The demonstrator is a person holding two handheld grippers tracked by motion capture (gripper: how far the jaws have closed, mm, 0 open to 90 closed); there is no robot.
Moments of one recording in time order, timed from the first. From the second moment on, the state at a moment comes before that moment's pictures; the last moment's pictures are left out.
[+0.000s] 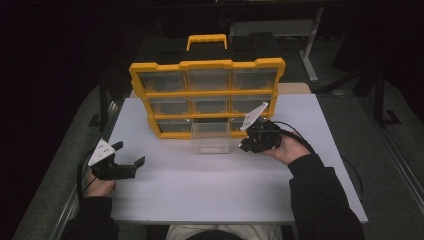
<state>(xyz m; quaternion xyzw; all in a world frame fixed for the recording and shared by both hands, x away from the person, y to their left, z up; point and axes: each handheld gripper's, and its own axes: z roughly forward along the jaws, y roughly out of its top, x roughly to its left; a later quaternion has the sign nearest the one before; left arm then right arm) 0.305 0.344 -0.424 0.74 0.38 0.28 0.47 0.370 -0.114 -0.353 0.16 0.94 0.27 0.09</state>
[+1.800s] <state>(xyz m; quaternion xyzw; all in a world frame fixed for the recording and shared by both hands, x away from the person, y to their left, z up) 0.305 0.344 -0.424 0.75 0.38 0.28 0.47 0.396 -0.083 -0.299 0.14 0.94 0.28 0.12</state>
